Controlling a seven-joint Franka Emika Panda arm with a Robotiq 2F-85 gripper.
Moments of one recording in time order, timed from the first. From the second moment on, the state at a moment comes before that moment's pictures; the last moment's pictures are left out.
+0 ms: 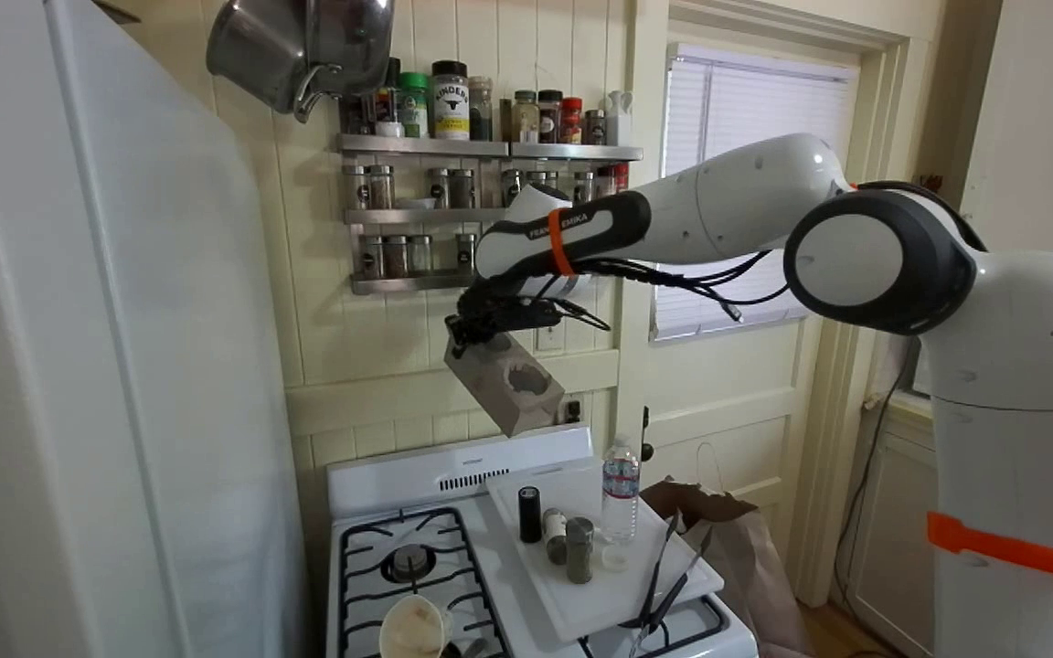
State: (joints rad) arm 0.00 0.22 0.09 -1.66 0.16 2.47 -0.15
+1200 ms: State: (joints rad) arm -0.06 0.32 0.27 -1.60 0.54 2.42 -0.97
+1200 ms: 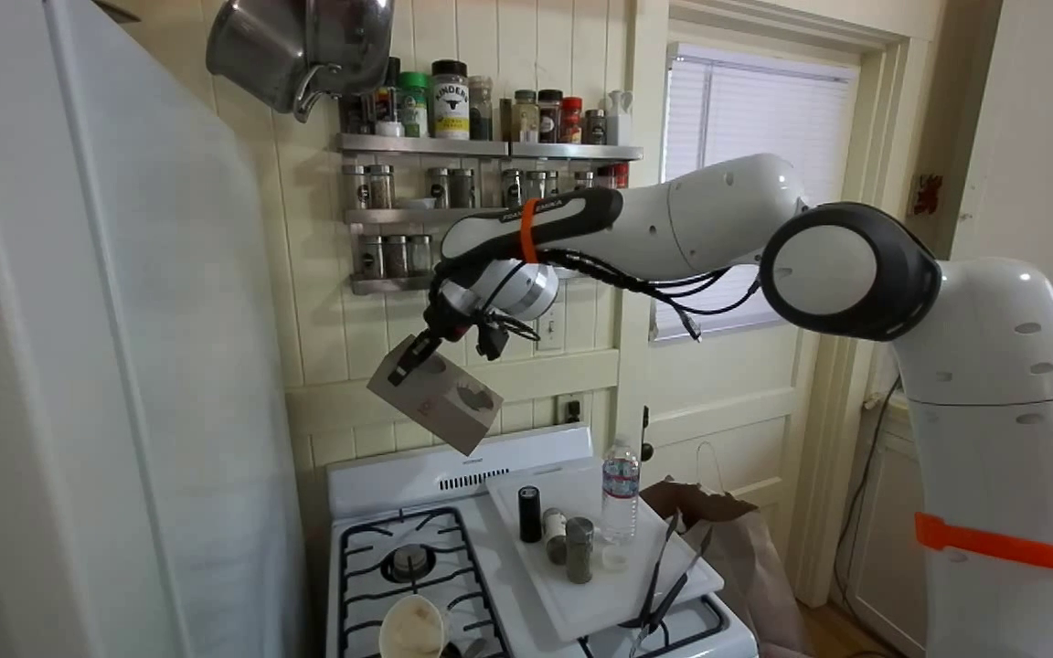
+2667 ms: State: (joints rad) arm 0.12 0.46 0.26 -1.59 0.16 2.11 -1.06
